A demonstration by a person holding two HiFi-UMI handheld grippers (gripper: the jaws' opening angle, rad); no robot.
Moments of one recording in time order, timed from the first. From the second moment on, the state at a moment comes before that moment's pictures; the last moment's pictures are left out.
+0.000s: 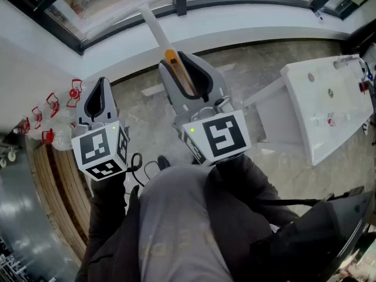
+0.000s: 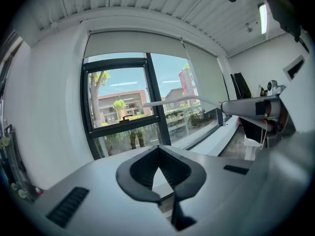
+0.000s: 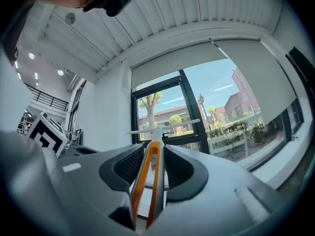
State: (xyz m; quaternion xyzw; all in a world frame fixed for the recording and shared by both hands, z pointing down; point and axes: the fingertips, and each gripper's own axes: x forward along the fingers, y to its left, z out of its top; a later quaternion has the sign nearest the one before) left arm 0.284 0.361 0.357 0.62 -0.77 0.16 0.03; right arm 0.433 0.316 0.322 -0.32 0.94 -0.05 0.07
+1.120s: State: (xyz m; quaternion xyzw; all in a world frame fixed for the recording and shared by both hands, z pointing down) left arm 0.176 0.239 0.366 0.56 -0.82 0.06 0.01; right arm 0.350 0.156 0.307 -0.28 0.95 -0.03 0.09
